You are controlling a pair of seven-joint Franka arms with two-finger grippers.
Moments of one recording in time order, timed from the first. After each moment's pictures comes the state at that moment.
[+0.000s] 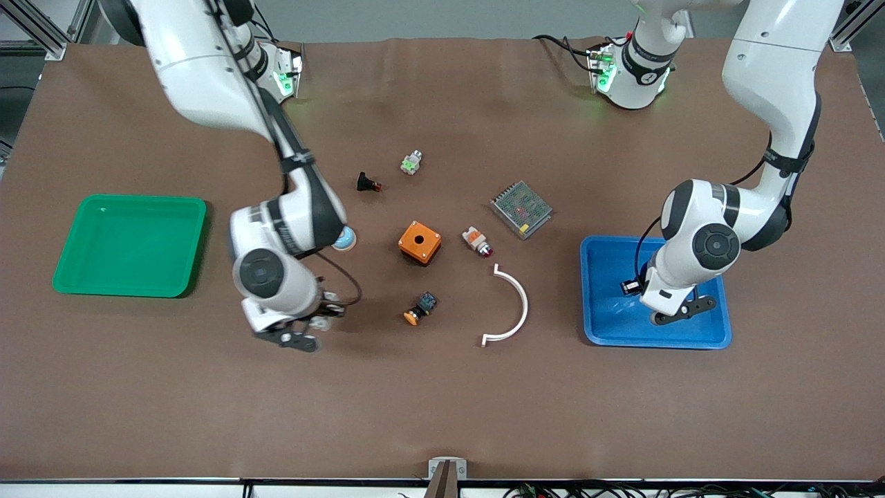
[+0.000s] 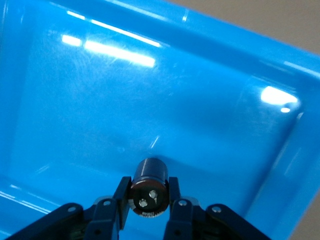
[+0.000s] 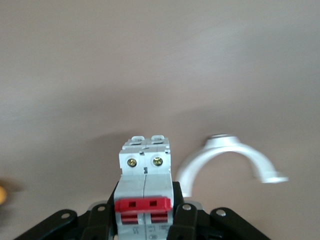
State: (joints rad) left arm -0.02 0.50 -0.14 -1.96 0.16 2.38 -0.56; right arm 0.43 0.68 -0.15 -1.41 0.08 1.96 0.51
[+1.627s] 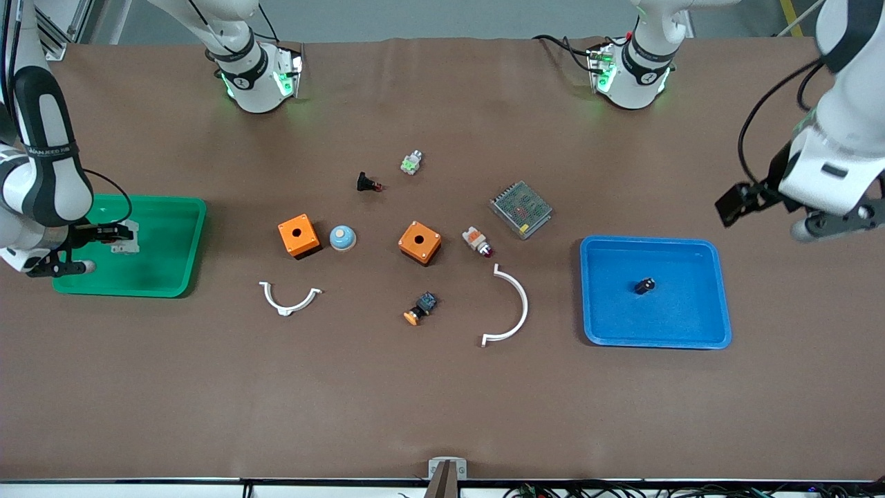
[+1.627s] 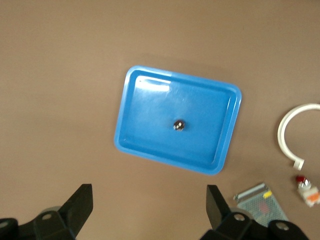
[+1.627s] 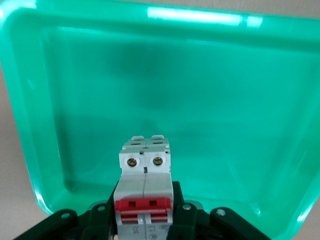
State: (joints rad) left arm 0.01 0.07 -0.20 -1.49 0.16 1.56 -0.33; right arm -0.24 0.39 -0.22 -2.00 -0.01 2.08 -0.50
